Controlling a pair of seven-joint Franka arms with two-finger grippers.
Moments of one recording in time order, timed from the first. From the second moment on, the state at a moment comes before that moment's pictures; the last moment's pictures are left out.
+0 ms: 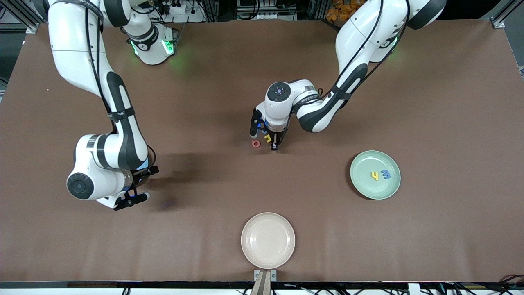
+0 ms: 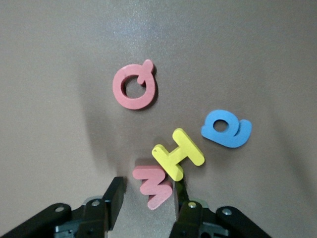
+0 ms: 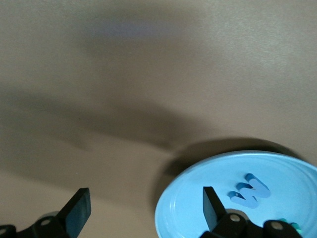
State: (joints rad) left arm -0.43 0.75 -0.43 -1.77 0.56 2.48 0.53; right arm 0.31 0.74 -0.26 -1.48 0.22 1.87 -0.33
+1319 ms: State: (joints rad) left arm -0.32 0.69 -0.40 -1.74 0.50 2.39 0.53; right arm 0.39 0.74 -0.26 -1.48 0.27 1.90 -0.18
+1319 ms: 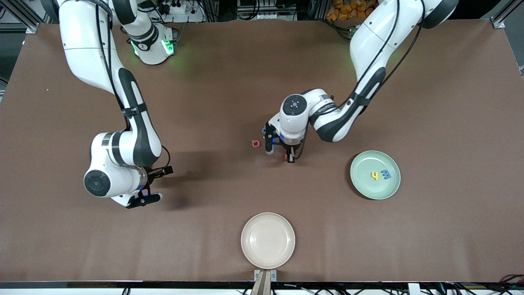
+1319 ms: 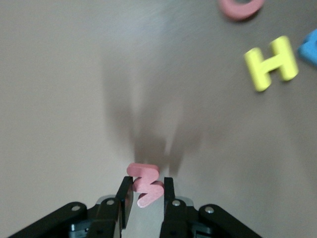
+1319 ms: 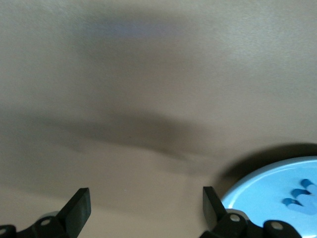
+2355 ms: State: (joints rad) left arm 0.03 0.51 -0.25 -1.78 0.36 2.15 0.53; right arm 0.81 0.74 -0.25 -1.46 0.28 2.09 0.13
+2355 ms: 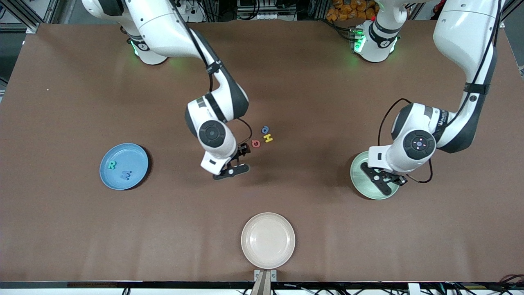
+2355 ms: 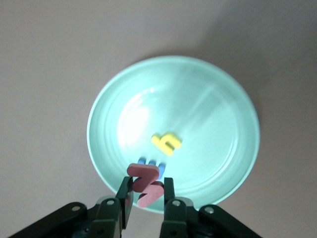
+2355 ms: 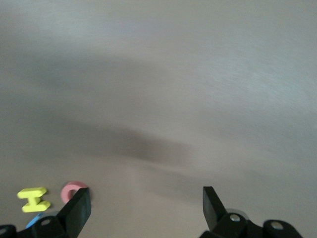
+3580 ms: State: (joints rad) left arm 0.03 0.59 -0.18 -1.75 0.15 2.19 0.52; right arm 0.98 0.79 -0.13 -1.48 0.28 2.24 0.43
